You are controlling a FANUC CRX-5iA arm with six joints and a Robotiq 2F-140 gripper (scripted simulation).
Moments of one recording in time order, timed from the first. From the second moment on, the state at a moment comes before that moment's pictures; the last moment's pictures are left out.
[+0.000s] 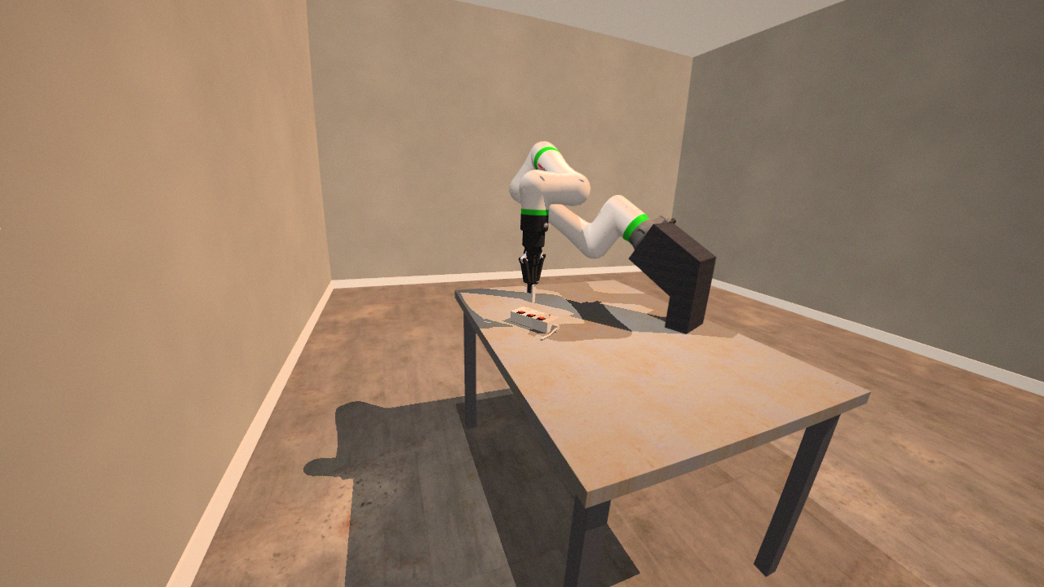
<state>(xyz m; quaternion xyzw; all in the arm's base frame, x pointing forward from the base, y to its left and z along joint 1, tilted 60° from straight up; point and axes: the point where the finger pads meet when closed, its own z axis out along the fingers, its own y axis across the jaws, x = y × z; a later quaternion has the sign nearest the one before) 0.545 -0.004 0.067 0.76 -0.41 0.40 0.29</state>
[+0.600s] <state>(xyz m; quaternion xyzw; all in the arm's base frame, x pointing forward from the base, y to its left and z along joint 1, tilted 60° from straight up) 0.547 -0.009 0.064 0.76 -0.41 0.40 0.29</state>
